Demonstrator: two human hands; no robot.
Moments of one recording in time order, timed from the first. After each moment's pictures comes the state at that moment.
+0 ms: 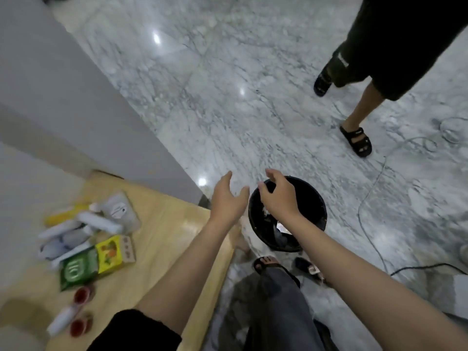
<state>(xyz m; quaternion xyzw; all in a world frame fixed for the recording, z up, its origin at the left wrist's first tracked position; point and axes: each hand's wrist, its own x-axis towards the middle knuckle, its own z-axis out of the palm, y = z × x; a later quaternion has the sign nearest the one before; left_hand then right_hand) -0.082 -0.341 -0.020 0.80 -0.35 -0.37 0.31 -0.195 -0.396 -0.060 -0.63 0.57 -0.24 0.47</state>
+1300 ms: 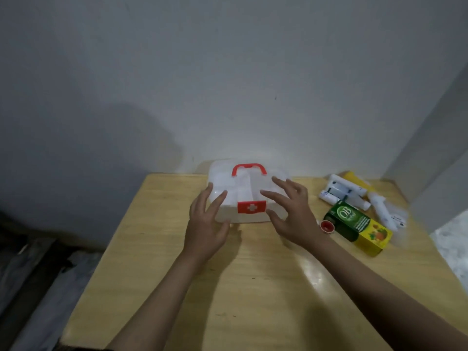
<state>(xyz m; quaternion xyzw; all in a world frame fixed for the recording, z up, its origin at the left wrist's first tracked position) 0.054 0.167 -0.018 0.91 -0.09 0.19 0.35 0.086 -0.056 -0.007 -0.91 -0.19 -0.17 0.31</state>
